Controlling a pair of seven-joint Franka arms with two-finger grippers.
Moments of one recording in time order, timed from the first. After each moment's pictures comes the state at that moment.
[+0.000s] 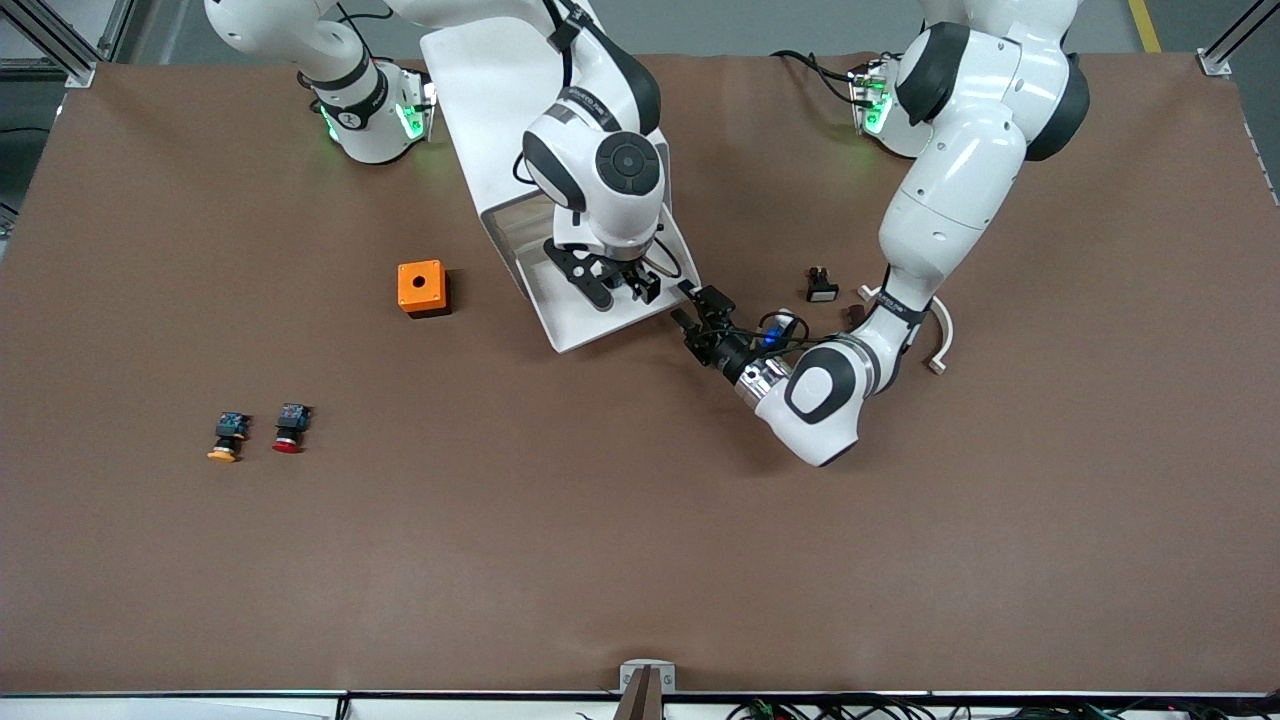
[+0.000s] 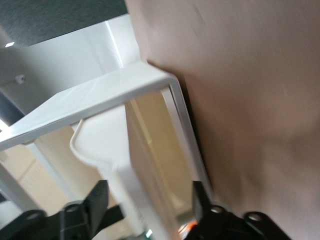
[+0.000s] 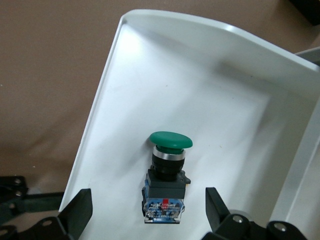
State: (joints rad) left arm -0.30 1.05 -0.18 -1.36 -1.02 1.47 -1.85; right arm 0.95 0.48 -0.08 -1.71 0.09 2.04 1.63
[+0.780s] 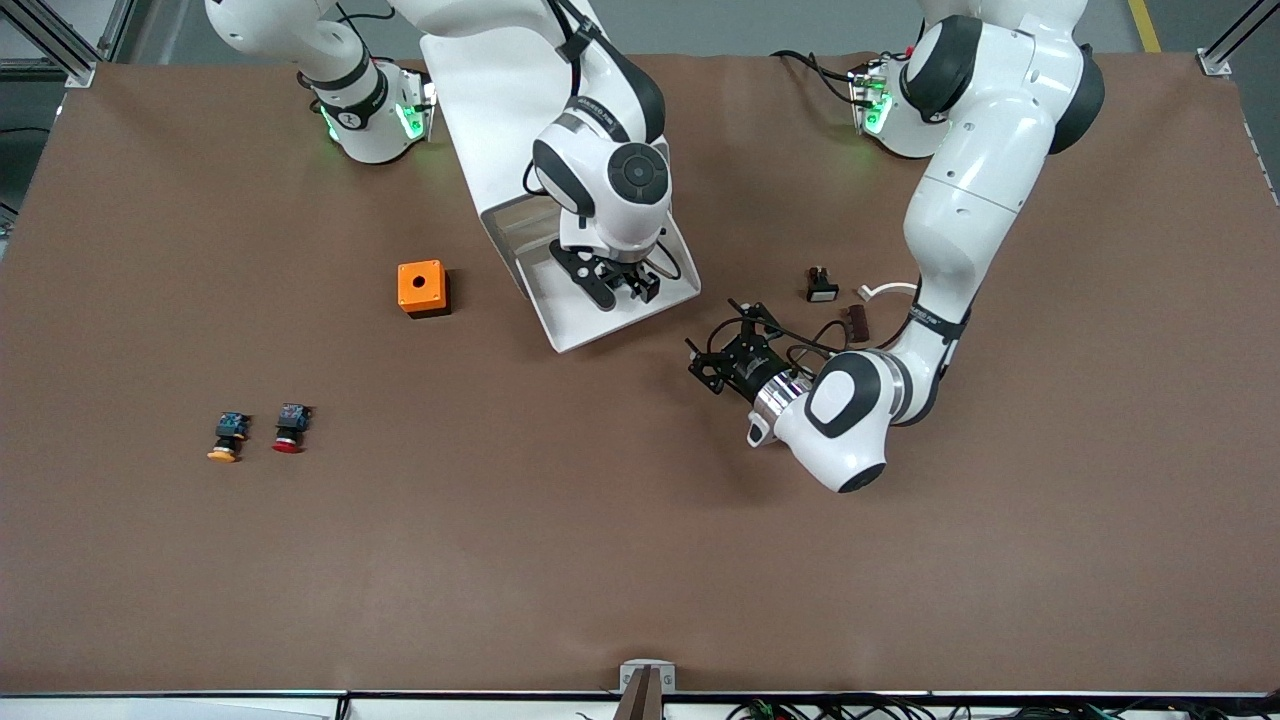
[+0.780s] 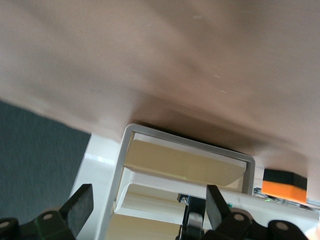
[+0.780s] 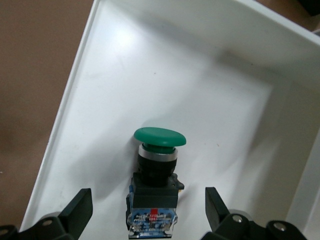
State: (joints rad) left arm -0.28 0.99 -0.18 -1.22 -0.72 1.46 -1.01; right arm 0.97 0.52 -0.09 -1.72 0.09 2.04 1.65
